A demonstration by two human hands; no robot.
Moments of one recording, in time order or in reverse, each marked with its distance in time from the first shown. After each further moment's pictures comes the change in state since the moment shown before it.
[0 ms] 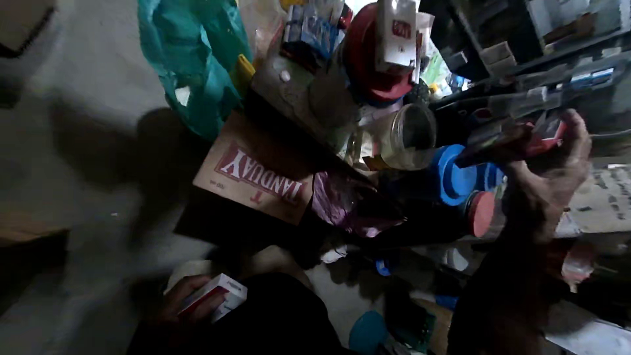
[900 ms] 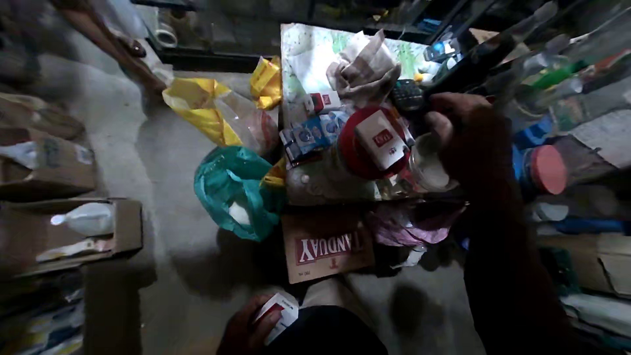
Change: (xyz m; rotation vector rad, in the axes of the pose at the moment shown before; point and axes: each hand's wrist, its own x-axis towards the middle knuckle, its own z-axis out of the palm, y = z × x) left_hand 0.208 0.077 -0.178 0.141 -0.357 0.208; right_hand 0.126 -0.139 0.132 -0.482 0.012 0.392
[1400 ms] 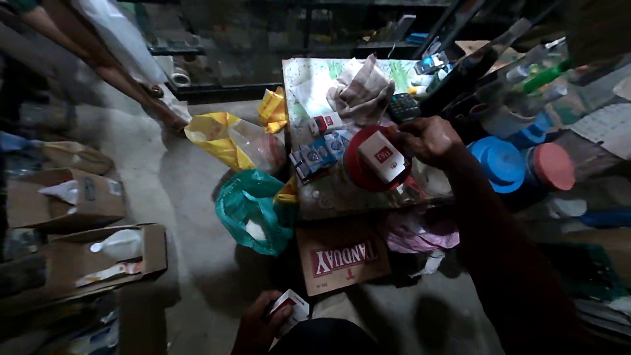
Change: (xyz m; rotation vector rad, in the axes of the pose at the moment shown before) left_hand 0.031 0.016 -0.032 0.004 -0.019 0.051; right_hand 0.052 0.021 0.033 0.114 -0.324 0.157
